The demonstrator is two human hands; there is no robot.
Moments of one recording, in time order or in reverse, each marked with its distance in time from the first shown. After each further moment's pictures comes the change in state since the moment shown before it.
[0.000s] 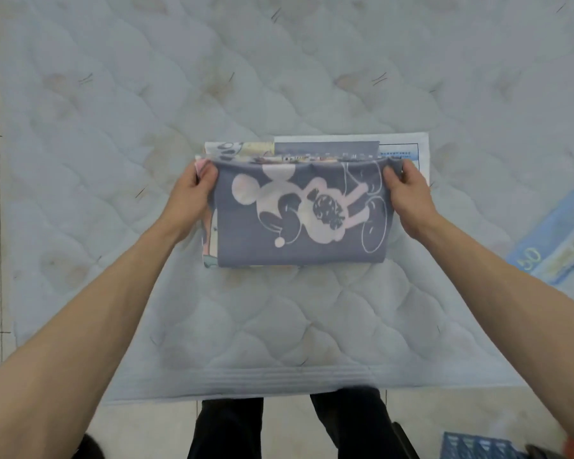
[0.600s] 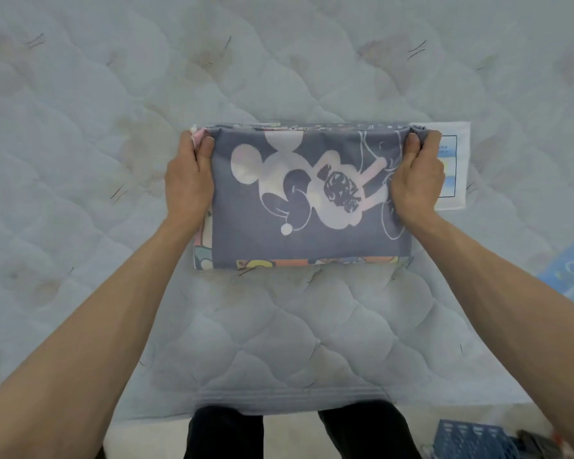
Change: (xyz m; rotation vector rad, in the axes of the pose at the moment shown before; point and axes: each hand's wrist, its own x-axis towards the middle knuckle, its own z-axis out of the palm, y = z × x) left_hand 0.072 -0.038 0.024 0.346 0.364 0.096; right_hand 0.073 0.022 0.059 -0.486 0.461 -0.145
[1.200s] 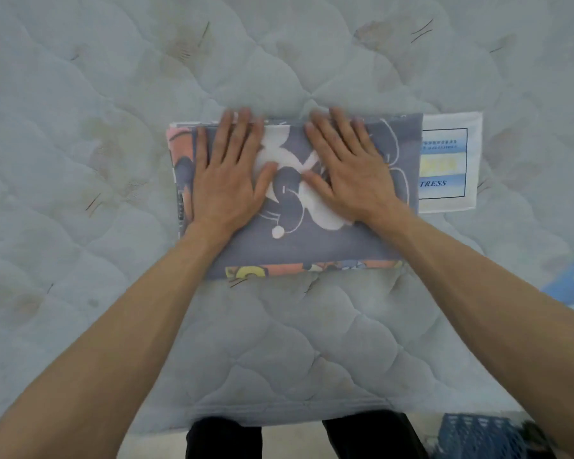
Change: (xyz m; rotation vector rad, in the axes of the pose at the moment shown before) left_hand -0.008 0.014 0.066 0.724 -0.063 0.642; right_hand -0.012 -0.027 0.049 -0.461 -0.268 -1.033
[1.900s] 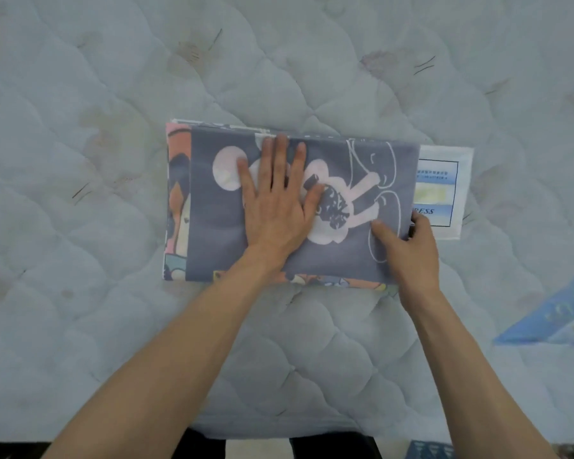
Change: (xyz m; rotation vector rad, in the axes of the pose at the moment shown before) left_hand -0.003 0.101 0.020 -0.051 0.069 -0.206; right_hand -0.099 0.006 -0.051 1.006 0.038 1.224
